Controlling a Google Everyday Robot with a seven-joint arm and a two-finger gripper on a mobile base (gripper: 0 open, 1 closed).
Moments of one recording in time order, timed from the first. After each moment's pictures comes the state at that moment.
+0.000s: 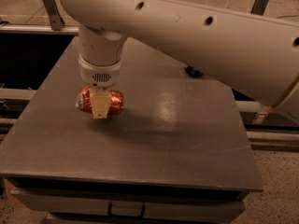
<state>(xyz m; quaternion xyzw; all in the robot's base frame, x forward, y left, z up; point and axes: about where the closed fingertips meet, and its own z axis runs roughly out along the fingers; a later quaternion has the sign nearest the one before) 0.501 0.119 0.869 -0.77 0.62 0.04 0.12</state>
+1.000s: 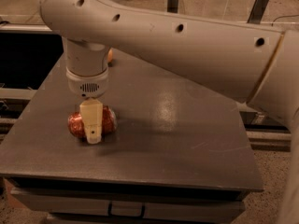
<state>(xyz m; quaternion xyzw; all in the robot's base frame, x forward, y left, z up) 0.485 0.146 0.845 -0.80 0.59 0.04 0.08</state>
